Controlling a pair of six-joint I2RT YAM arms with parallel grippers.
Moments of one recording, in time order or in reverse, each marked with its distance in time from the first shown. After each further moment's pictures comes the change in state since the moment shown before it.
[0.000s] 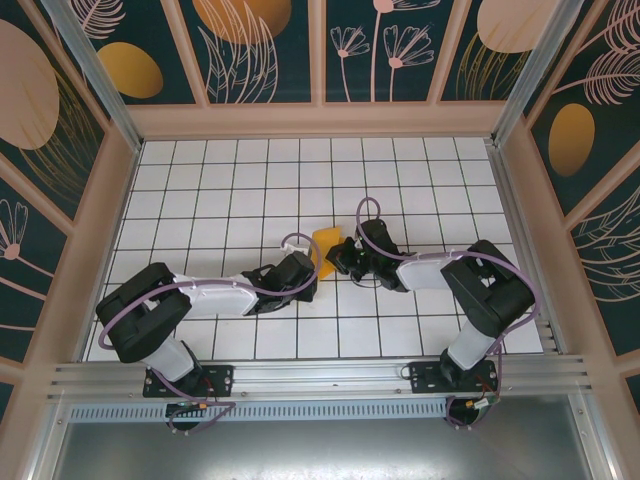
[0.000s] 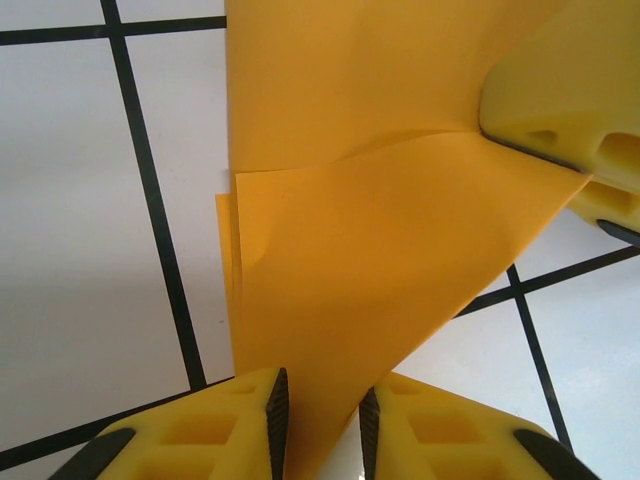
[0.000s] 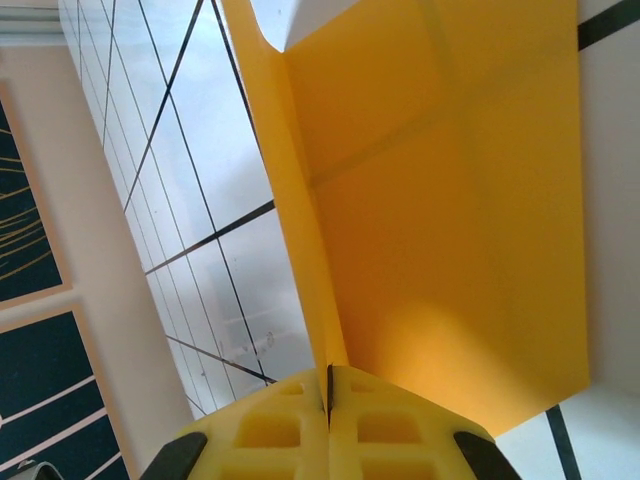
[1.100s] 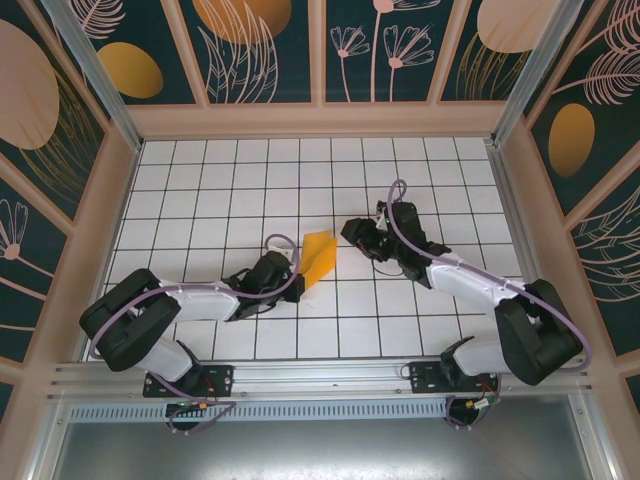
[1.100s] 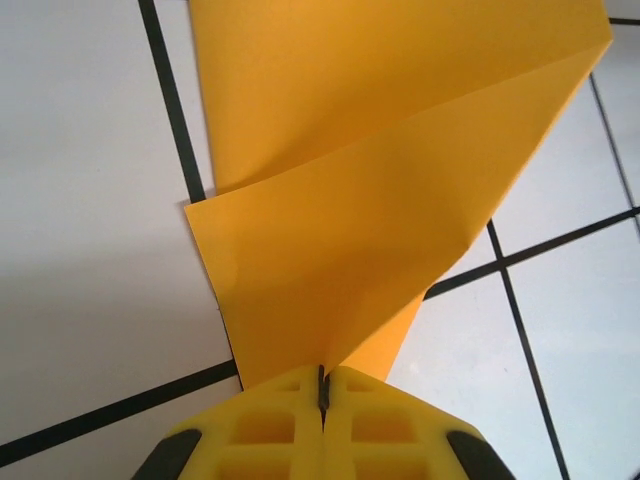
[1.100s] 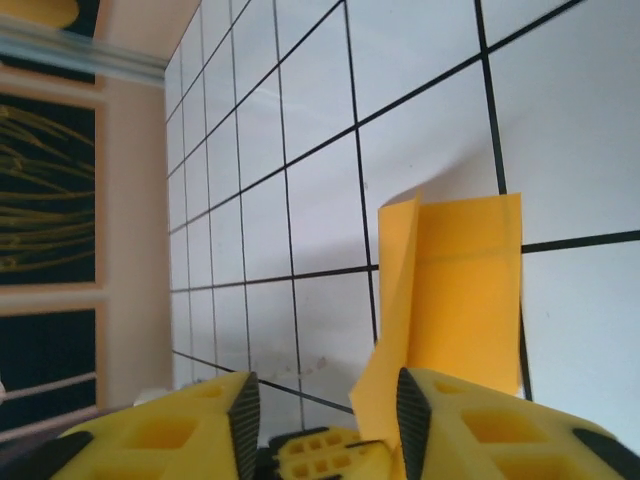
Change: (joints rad) left arm 0.130 -0.088 -0.195 0.244 0.243 0.010; right arm -0.113 -0.331 0.028 -0.257 0.023 -0.282
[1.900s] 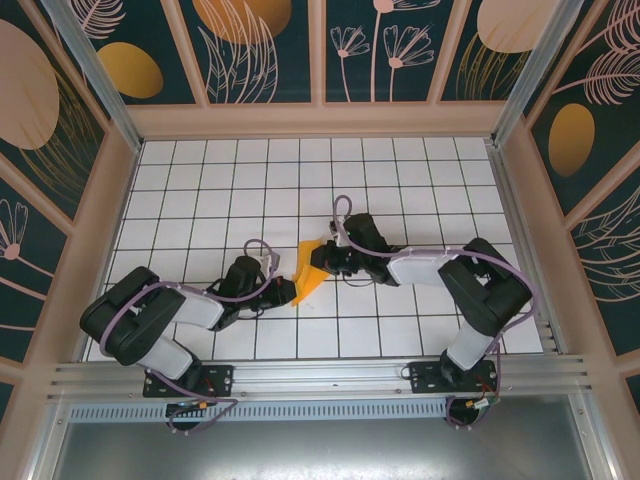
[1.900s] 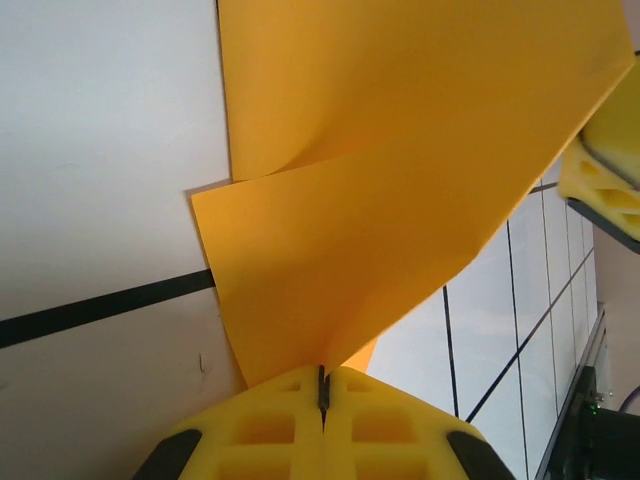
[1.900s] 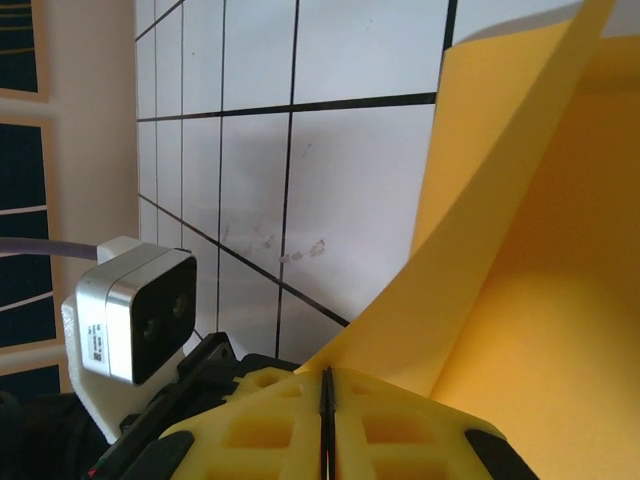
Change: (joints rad) left arm 0.167 0.041 -0.196 0.356 0.368 -0.211; right arm 0.170 0.362 0.083 0.183 -0.175 -0.075
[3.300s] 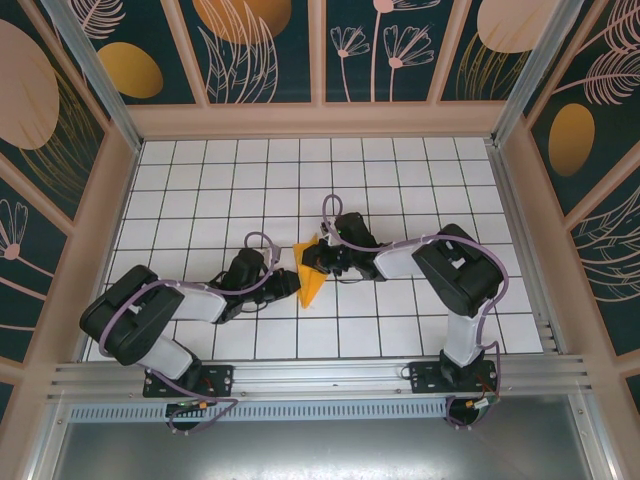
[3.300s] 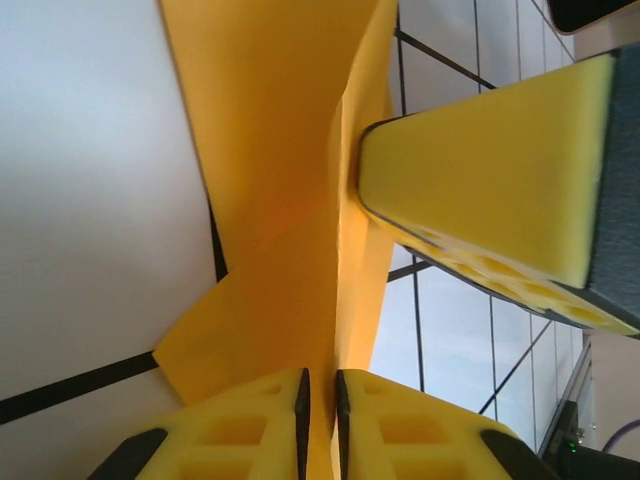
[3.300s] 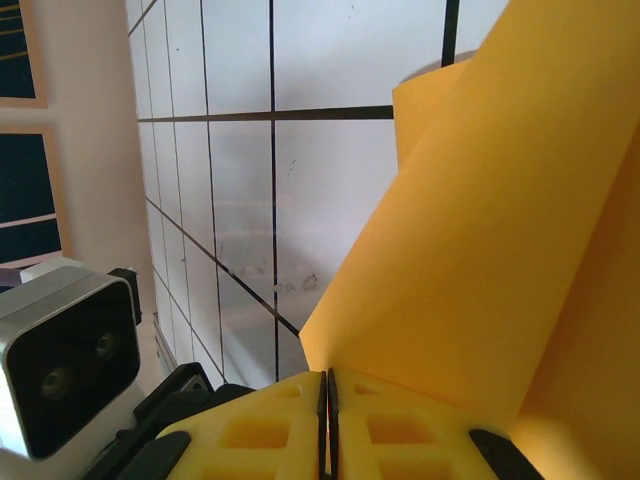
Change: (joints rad) left arm 0.005 -0.008 0.070 -0.072 -0.034 -0.037; right arm 0.000 0.172 0.074 0.103 -0.064 0.070
